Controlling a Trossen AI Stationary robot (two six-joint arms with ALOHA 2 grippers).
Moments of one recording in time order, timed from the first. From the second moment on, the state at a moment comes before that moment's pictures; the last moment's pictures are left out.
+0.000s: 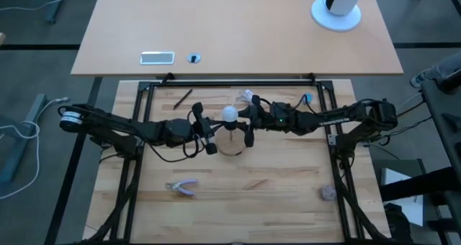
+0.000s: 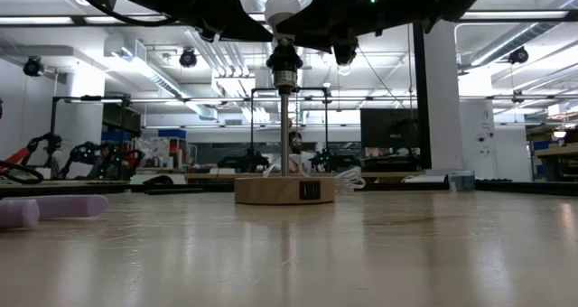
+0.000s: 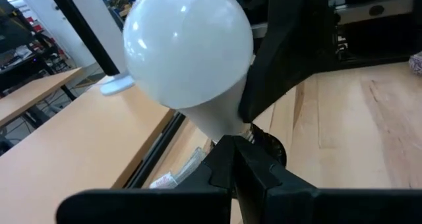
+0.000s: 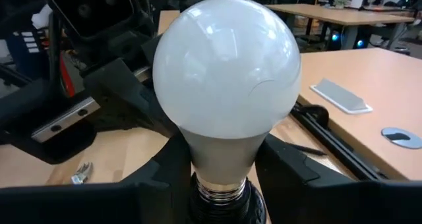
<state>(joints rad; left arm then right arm) -0.09 1.29 0.76 0.33 -0.51 0.23 -0.07 1.49 0.88 0.50 0.10 0.02</state>
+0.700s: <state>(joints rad) -0.13 1.22 0.76 0.31 -0.57 0.24 -0.07 1.26 0.84 -0.07 0.27 0.09</state>
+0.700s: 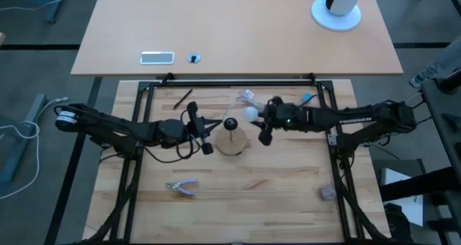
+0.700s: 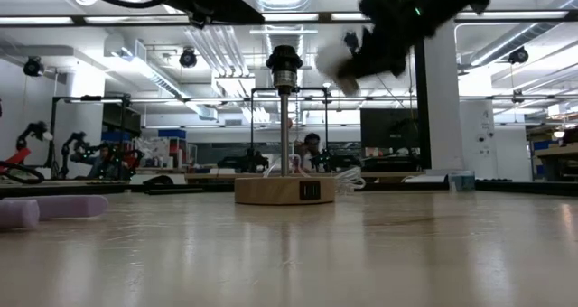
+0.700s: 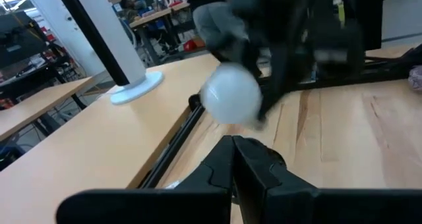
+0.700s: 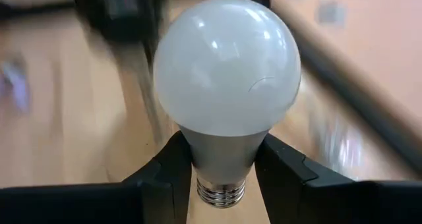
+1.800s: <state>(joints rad) -0.14 1.22 0.76 0.22 -0.57 0.19 0.24 1.29 0.51 -0.40 0.05 0.24</state>
